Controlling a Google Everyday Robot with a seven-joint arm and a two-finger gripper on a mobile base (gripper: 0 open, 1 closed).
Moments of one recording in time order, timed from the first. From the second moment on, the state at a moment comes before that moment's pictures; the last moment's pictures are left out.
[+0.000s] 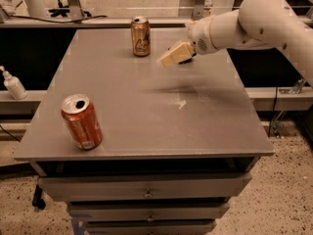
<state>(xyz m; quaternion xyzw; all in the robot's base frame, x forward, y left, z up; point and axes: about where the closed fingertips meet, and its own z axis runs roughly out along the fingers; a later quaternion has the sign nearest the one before) 0.709 -0.058 0.912 -0.47 0.72 0.17 0.49</state>
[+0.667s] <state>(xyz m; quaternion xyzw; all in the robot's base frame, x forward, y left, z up) 0.776 -0.012 0.910 -0.43 0.70 0.21 0.53</state>
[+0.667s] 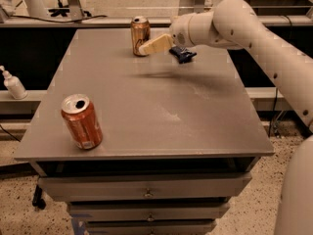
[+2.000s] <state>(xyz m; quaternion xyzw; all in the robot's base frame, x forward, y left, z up) 0.839 0.039 0.891 -0.36 0.70 0.26 0.56</state>
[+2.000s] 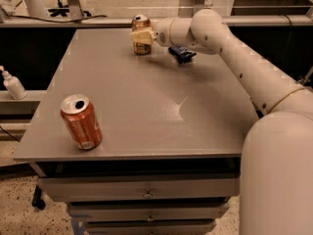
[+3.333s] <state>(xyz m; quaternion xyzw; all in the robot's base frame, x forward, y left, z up) 0.785 0.022 0.931 -0.38 0.67 0.26 0.59</state>
